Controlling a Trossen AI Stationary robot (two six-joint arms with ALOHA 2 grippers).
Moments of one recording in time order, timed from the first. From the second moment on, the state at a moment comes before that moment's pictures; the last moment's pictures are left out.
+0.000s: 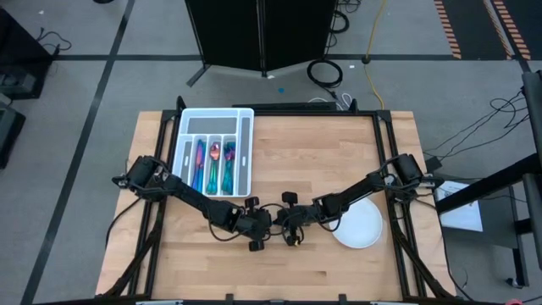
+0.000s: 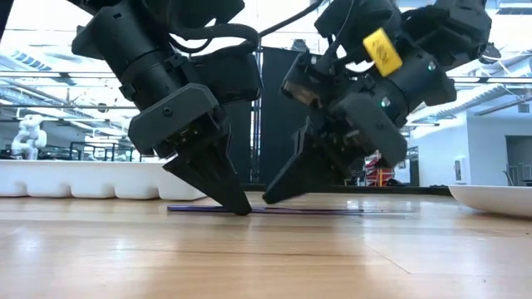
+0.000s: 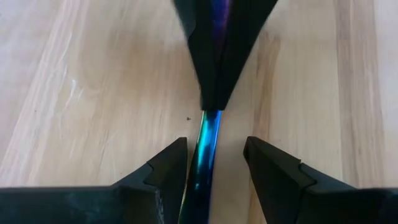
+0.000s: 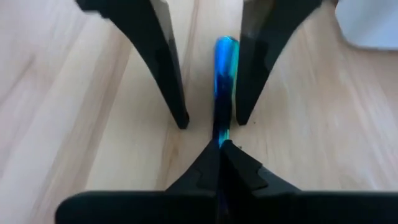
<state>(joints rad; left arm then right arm) -0.37 1.95 1.03 -0.12 -0.28 -0.39 0.28 1.96 0.90 0.37 0.15 0.14</state>
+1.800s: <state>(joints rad) -0.34 1.95 1.03 -0.13 -0.19 -0.38 0.48 1.68 0.79 -0.31 0.38 0.68</state>
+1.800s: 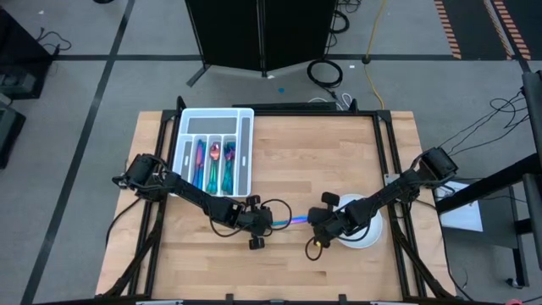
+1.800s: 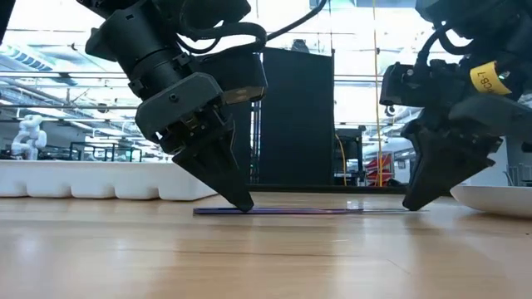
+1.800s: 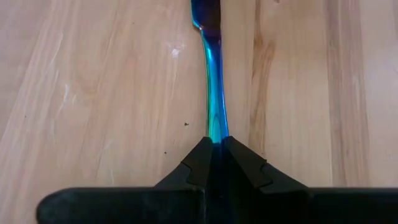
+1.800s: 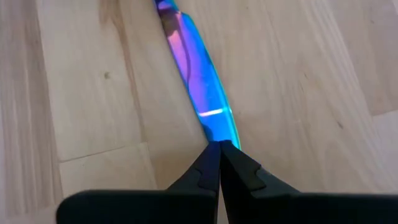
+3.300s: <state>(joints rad) -0.33 1.95 1.03 -0.15 -0.13 -0.37 0.44 1.68 0.67 -0.02 0.32 0.61</state>
